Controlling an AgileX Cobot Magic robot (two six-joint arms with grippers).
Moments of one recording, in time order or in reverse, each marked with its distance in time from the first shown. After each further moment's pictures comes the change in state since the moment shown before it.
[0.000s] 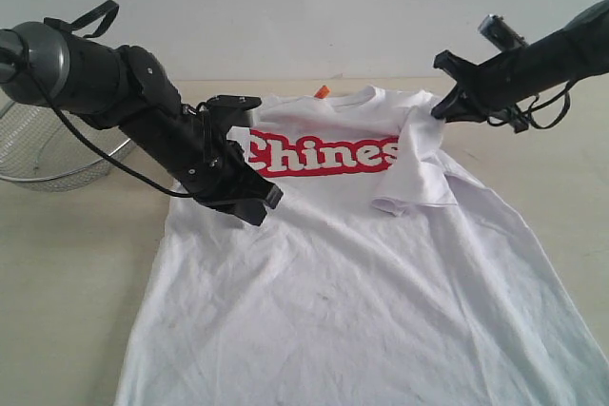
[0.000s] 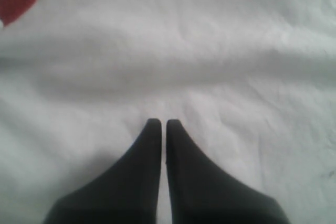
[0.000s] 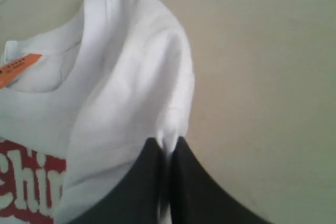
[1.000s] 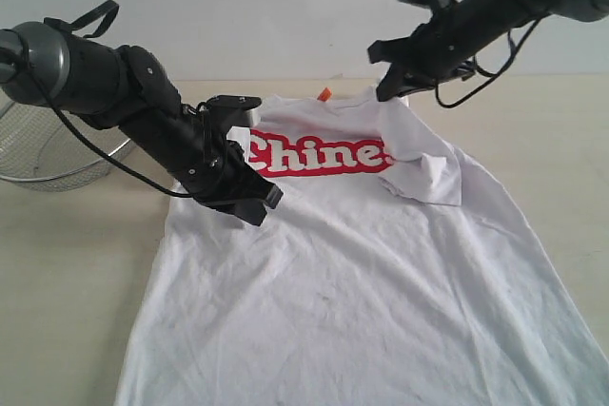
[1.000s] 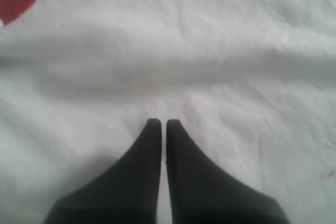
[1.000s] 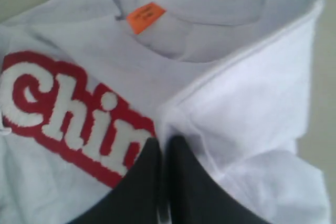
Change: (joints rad) left arm 0.000 0.000 0.000 0.000 0.000 0.000; right arm 0.214 -0.047 -0.159 -0.271 0.107 -0.080
